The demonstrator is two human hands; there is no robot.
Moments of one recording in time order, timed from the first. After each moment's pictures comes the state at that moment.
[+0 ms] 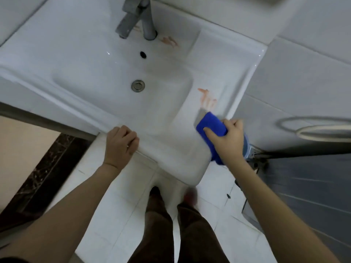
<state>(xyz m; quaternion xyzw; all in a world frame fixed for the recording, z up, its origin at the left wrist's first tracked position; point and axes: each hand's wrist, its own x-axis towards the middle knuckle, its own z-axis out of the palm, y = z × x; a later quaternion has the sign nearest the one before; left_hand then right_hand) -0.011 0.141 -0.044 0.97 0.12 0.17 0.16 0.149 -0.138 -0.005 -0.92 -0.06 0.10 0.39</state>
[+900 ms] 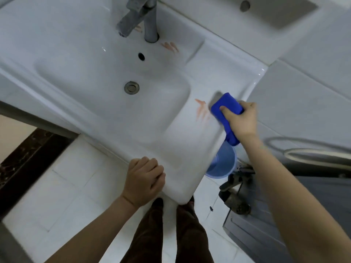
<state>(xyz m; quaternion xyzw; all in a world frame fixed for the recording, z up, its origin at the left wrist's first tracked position) -0.012 0.033 -0.053 0.96 0.05 0.17 0.21 0.277 -0.137 -0.009 -0.91 -0.06 0.08 0.41</state>
